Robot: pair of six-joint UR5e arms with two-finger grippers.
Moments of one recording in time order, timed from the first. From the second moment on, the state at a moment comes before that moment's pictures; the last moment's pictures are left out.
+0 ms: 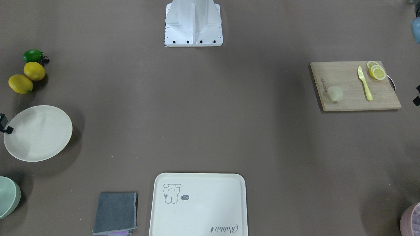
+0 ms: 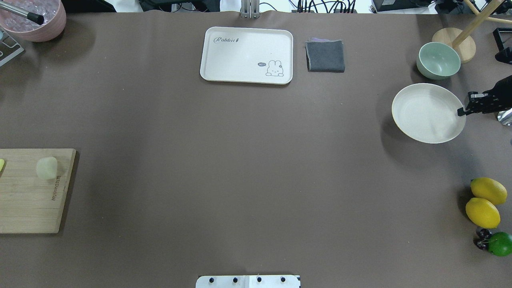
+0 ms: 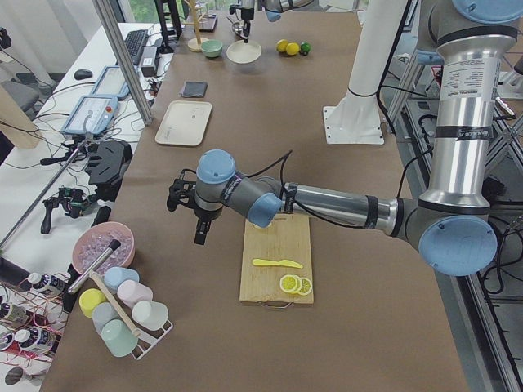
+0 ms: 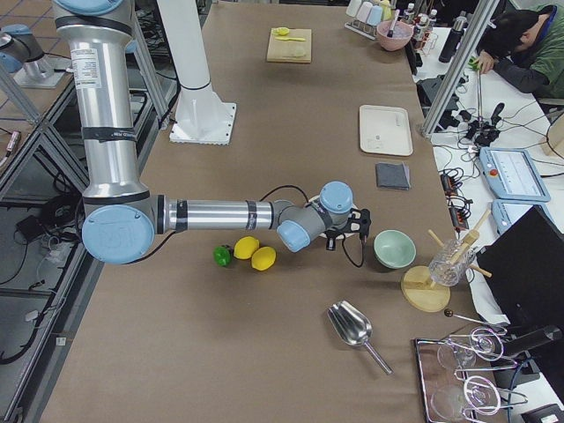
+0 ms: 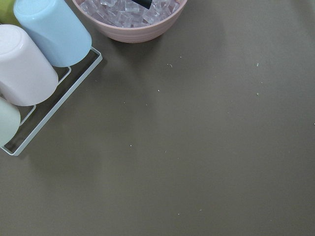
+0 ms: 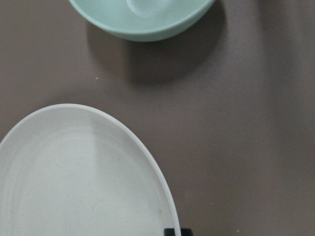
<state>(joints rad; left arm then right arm) -1.43 -1.59 -1.68 -1.98 -2.32 -0.39 1.22 -1.49 1.47 -0.93 2.44 0.79</state>
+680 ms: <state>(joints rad) -1.37 -1.61 -1.72 -1.99 -2.31 -0.51 0.99 -1.41 1.71 -0.93 2.30 1.16</state>
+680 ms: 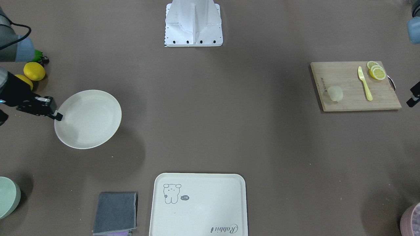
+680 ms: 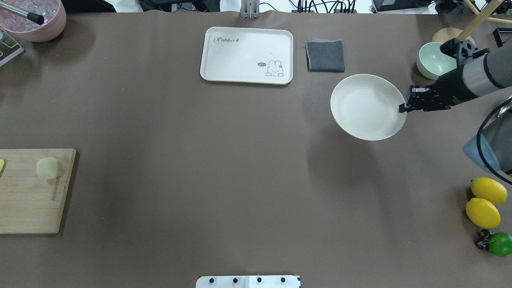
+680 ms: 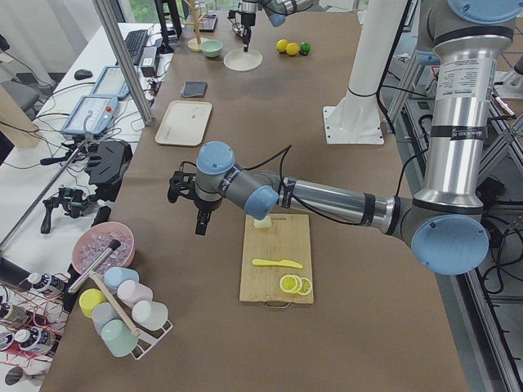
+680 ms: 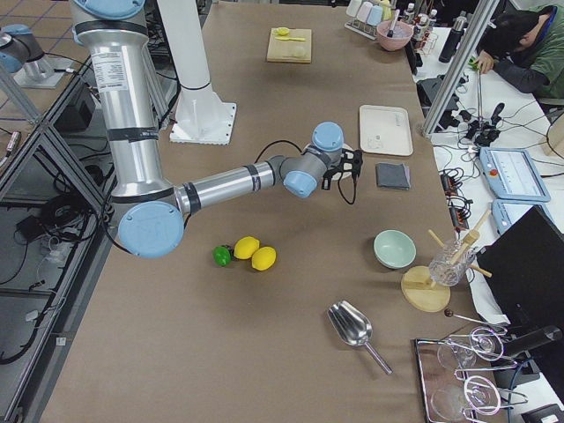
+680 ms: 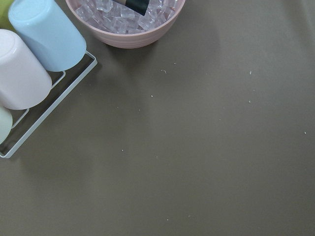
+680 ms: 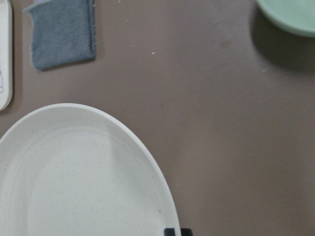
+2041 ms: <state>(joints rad) -1.06 -1.54 -1.81 -2.07 -2.09 -0.82 0.54 -1.08 1.68 -1.16 1.84 1.46</state>
